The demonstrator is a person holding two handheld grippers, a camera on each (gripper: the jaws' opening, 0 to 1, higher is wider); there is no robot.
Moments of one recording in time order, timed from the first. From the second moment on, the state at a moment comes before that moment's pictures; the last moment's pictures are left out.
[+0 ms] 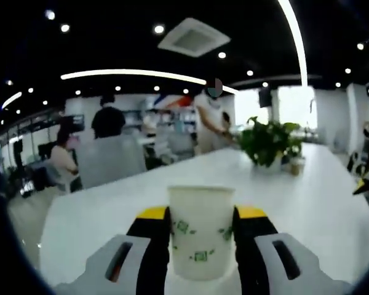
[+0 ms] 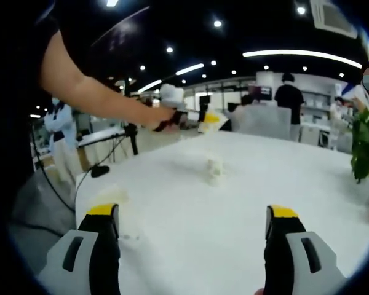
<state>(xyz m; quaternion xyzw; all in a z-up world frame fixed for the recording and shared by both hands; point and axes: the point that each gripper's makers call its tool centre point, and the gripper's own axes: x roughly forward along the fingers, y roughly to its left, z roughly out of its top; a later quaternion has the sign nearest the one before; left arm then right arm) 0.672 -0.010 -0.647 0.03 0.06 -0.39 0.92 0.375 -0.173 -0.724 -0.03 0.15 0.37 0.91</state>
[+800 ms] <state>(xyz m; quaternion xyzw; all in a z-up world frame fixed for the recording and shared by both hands) 0.631 -0.024 -0.616 0.03 0.02 -0.41 0.91 0.361 -0.172 -0.713 -0.04 0.14 0.38 0.91</state>
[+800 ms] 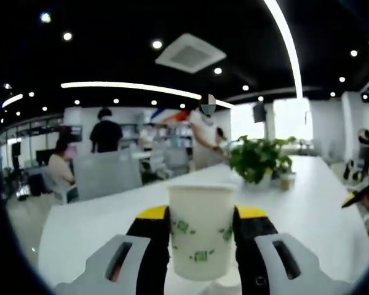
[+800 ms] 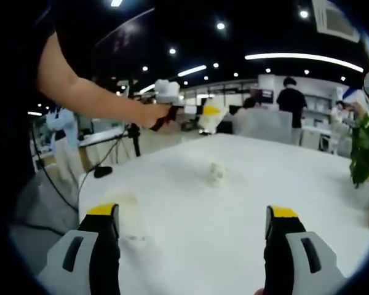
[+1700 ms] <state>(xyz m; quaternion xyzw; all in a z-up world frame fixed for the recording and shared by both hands) 0.569 -0.029 -0.593 0.01 0.00 -0.43 0.90 0.342 -0.175 -0.702 -0.05 0.13 0.38 0.91</state>
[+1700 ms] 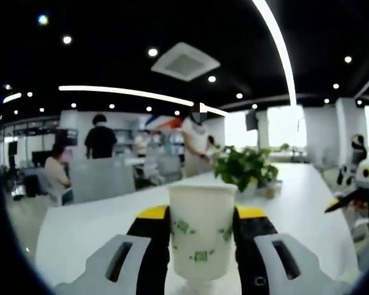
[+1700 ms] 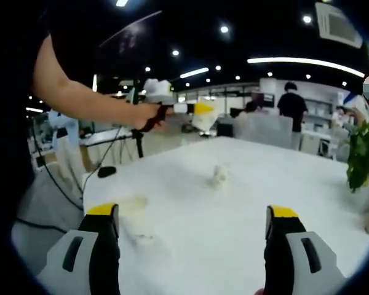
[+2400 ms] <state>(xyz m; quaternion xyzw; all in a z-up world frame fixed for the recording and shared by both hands) 0.522 -0.038 -0.565 -0.02 -0.02 -0.46 0.89 0.333 -0.175 -0.691 -0.05 0.12 0.38 0.92</state>
